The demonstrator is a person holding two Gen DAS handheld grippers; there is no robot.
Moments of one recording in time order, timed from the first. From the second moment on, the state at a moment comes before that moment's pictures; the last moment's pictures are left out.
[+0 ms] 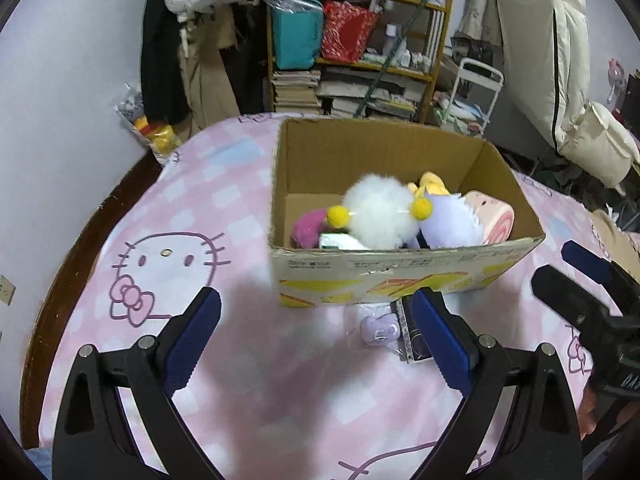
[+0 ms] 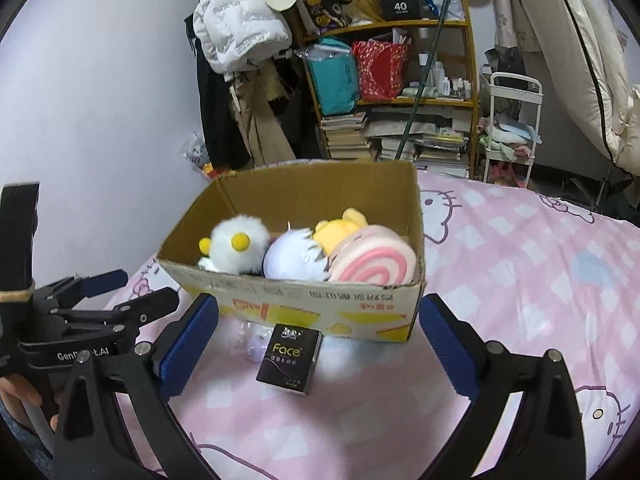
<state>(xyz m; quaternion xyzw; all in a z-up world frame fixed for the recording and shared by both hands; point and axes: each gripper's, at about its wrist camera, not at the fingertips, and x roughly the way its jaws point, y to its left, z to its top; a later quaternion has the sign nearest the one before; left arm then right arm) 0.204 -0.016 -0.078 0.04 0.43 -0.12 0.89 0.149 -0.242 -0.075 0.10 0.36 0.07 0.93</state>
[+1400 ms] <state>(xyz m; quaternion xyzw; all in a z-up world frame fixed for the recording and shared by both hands) 0.245 -0.041 -0.160 0.04 0.56 -0.12 0.82 0.184 -0.187 -0.172 0.04 0.50 0.09 0.86</state>
